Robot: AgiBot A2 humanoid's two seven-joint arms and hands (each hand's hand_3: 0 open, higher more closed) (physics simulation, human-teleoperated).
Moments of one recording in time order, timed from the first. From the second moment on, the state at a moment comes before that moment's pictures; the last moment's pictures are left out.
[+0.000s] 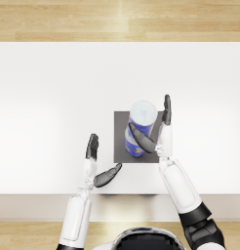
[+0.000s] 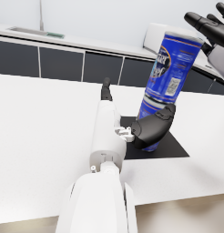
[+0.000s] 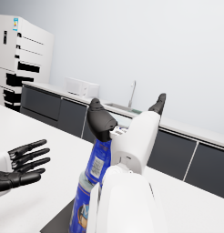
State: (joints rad) left arm 0.04 1.46 0.18 -1.68 1.27 0.00 0.00; right arm 0.61 -1.51 0.48 1.52 1.47 -0.49 -0.11
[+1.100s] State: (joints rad) left arm 0.28 1.47 -0.16 -1.92 1.27 0.00 0.00; right arm 0.51 -1.54 -0.03 1.82 1.47 0.00 0.00
